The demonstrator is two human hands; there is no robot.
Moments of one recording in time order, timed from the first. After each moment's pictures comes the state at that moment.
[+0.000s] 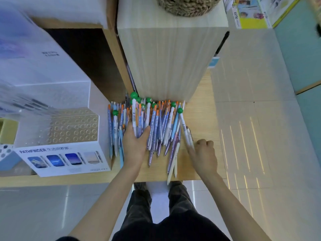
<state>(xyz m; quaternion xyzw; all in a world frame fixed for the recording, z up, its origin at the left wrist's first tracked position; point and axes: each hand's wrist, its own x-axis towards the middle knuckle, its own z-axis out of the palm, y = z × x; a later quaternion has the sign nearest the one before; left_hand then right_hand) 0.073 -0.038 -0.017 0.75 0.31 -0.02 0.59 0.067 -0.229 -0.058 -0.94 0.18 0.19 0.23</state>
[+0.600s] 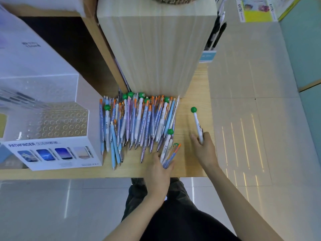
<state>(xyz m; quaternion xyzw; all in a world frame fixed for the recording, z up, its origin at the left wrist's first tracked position) 0.003 -0.132 -0.060 0.87 0.30 -0.16 0.37 0.081 -0.264 -0.073 -0.84 0.21 0.17 0.47</state>
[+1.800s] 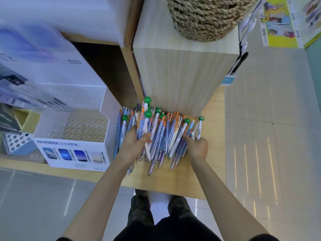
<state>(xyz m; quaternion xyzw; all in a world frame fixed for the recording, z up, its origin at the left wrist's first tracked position) 0.092 -0.024 0.013 0.74 0.31 -0.10 0.59 0.147 -0.197 -0.075 -0.77 0.33 0.18 0.52</state>
